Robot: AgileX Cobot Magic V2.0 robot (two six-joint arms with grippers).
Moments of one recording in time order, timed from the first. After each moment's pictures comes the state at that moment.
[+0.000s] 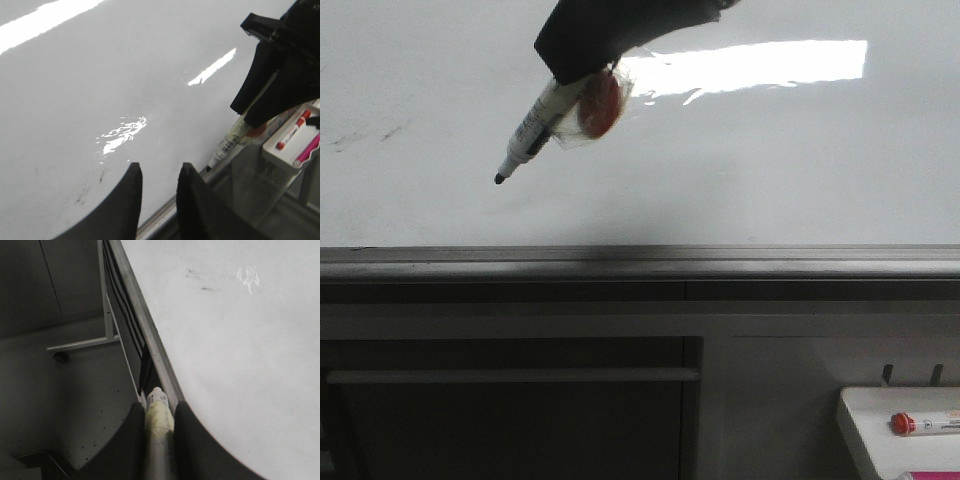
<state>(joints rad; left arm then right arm) -0.62 0.49 -0.62 -0.06 0.46 0.28 0.71 1.32 -1.00 0.77 0.46 -1.15</state>
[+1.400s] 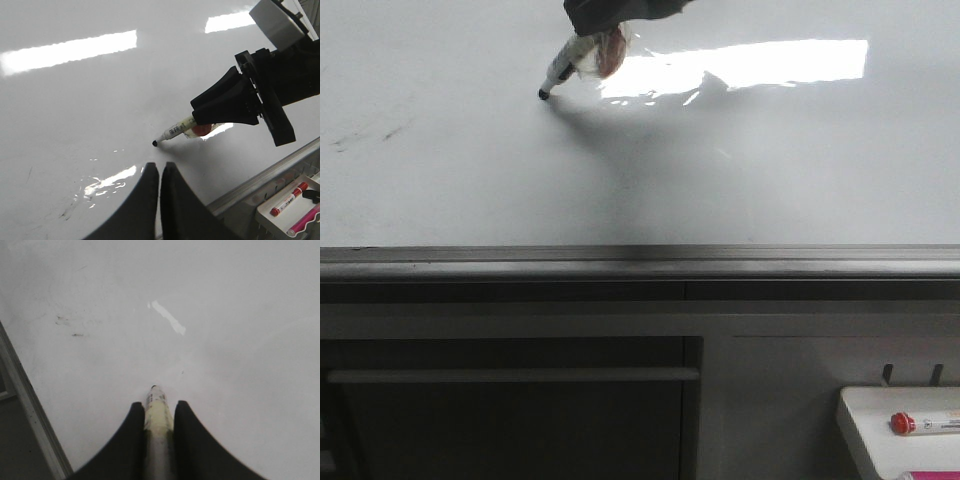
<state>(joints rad) -0.62 0.39 -0.40 -0.06 0.13 0.11 0.70 1.42 -0.99 0.79 0.03 -1.14</state>
